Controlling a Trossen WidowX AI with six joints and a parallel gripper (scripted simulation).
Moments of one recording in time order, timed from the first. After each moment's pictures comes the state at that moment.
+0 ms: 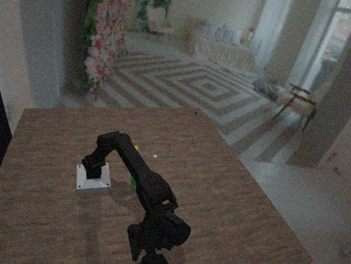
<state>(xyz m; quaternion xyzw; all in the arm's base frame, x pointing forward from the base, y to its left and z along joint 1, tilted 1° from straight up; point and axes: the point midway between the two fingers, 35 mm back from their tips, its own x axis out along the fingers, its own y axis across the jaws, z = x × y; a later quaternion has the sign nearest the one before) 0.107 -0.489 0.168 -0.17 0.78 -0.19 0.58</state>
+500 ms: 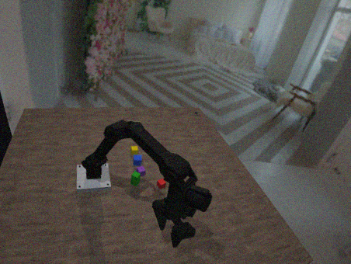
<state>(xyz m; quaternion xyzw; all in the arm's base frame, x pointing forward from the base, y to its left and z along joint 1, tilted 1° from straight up) 0.223 -0.403 0.150 -0.18 0.73 -0.12 0.65</state>
